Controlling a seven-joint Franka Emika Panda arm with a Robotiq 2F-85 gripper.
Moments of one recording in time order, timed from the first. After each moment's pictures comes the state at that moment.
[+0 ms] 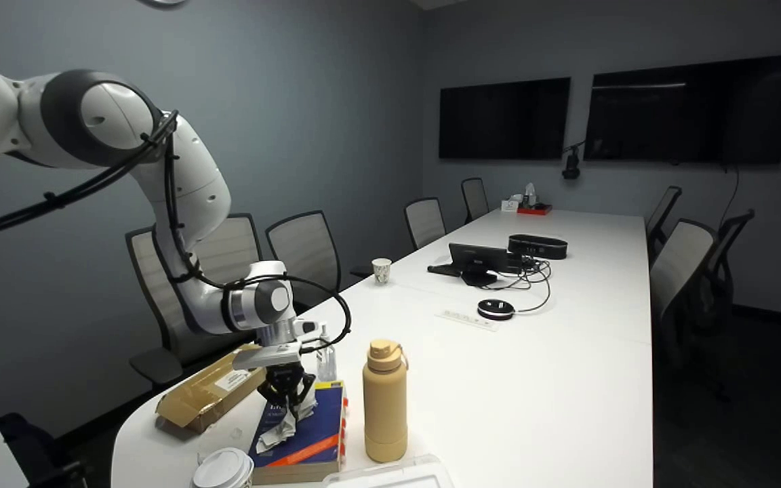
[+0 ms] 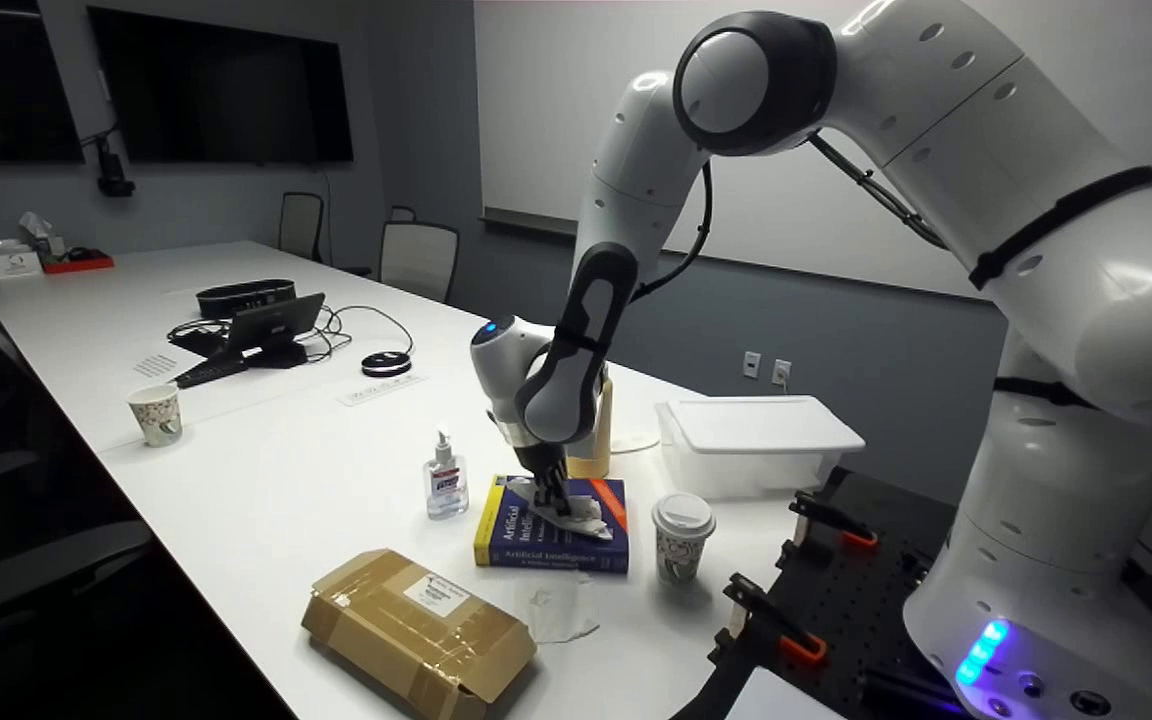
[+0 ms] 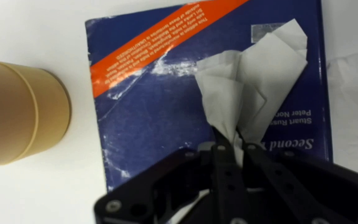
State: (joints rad) arm 0.14 0.81 -0.07 -1.95 -0.46 2.58 -0.05
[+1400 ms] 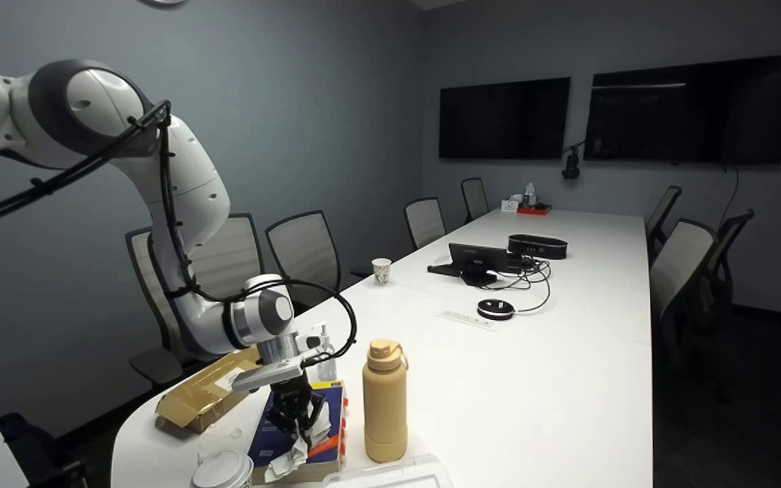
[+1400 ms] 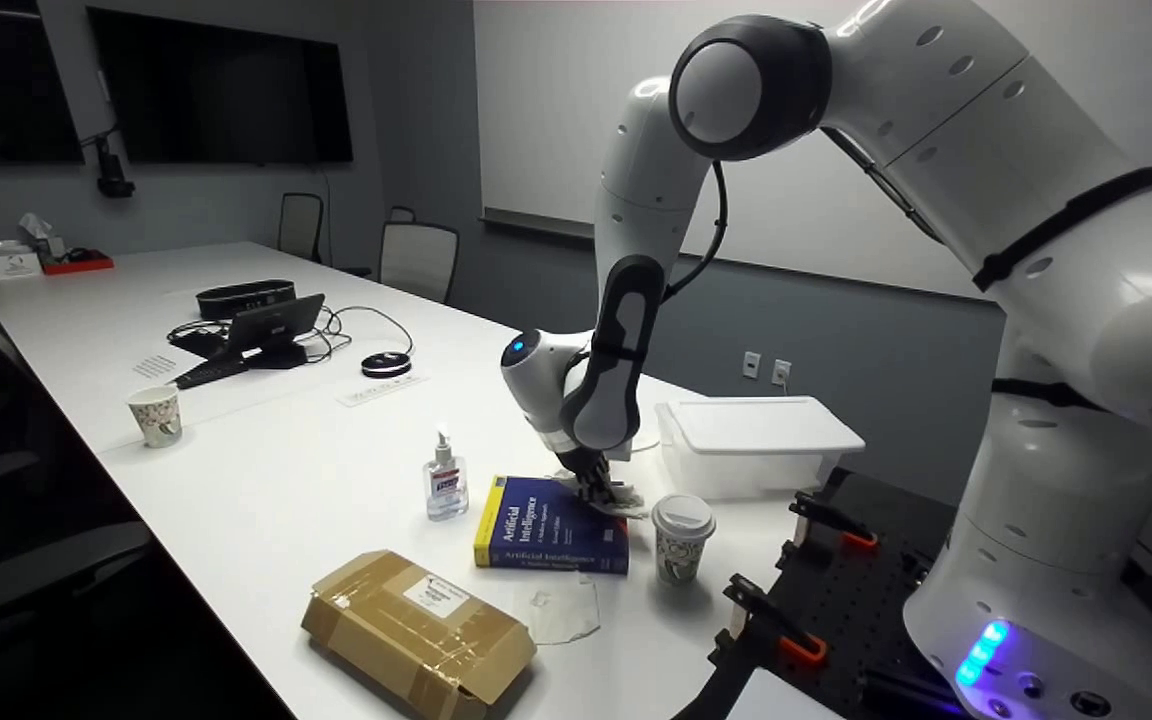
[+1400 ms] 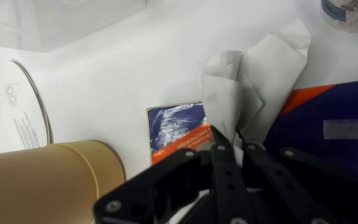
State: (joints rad) arm 0.21 0.81 -0.21 -2.04 -0.61 2.59 0.10
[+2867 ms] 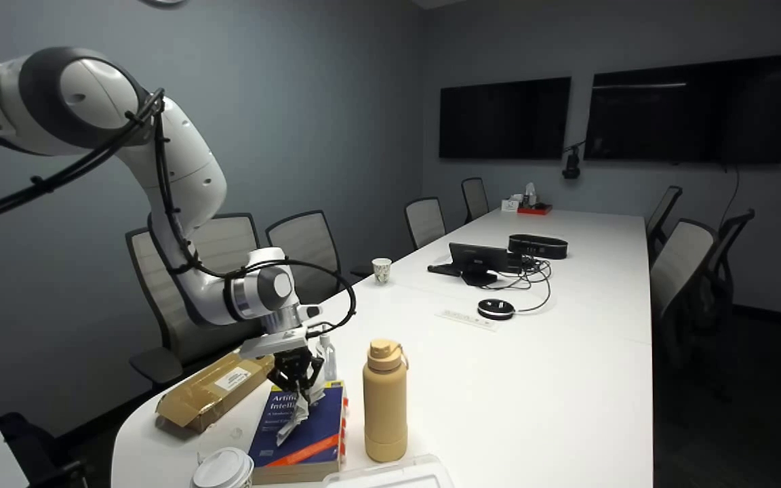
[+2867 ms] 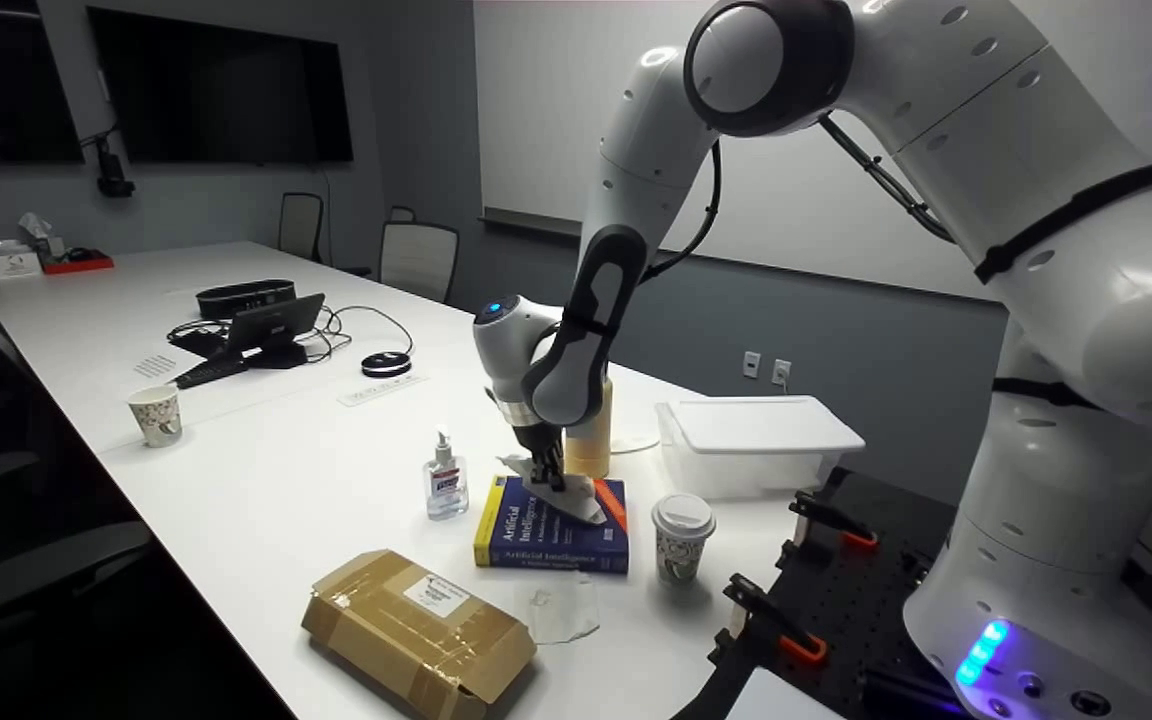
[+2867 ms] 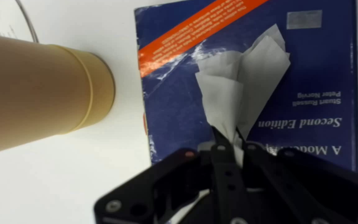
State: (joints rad) arm 0.18 0.76 -0.13 -1.98 -0.51 2.62 -0.02
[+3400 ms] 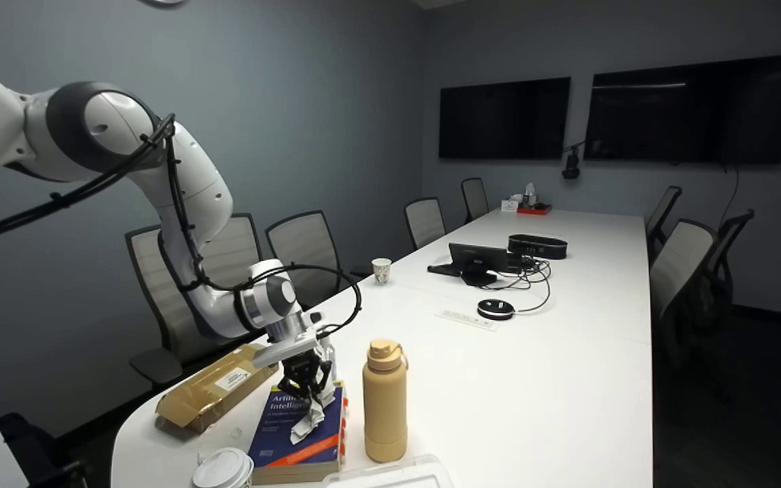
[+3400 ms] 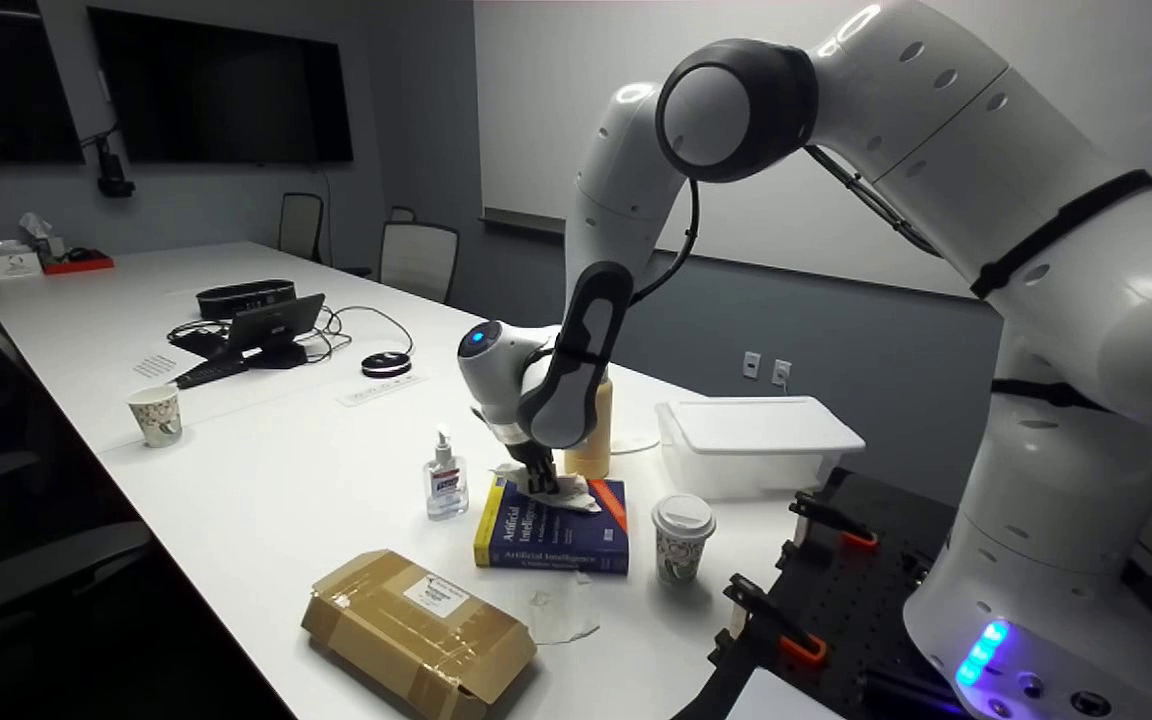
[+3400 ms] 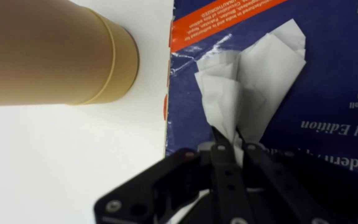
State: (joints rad) arm 0.23 0.87 -0.18 -1.86 -0.63 2.60 -0.02
